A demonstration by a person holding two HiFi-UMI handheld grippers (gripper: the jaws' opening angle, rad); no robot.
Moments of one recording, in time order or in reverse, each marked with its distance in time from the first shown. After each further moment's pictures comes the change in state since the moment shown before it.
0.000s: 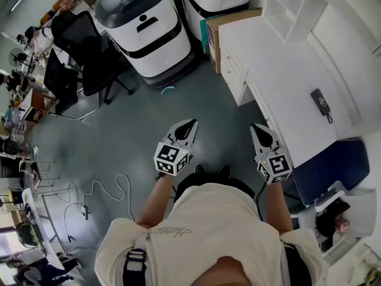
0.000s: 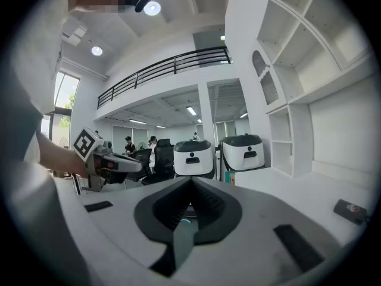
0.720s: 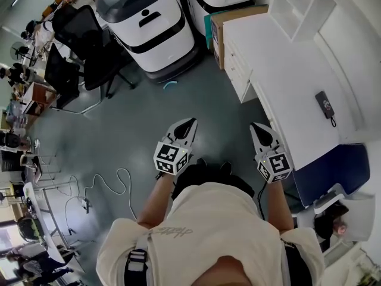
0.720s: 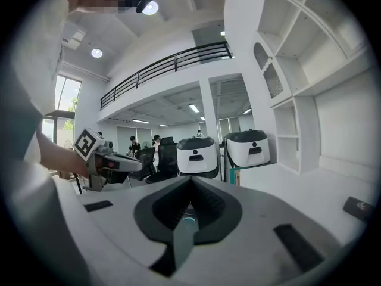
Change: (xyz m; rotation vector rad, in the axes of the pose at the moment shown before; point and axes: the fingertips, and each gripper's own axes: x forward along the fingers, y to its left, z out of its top) left arm 0.012 0.021 -0.002 -0.030 0.023 0.038; right arm 0.028 -0.008 -0.004 0.018 0.024 0.047
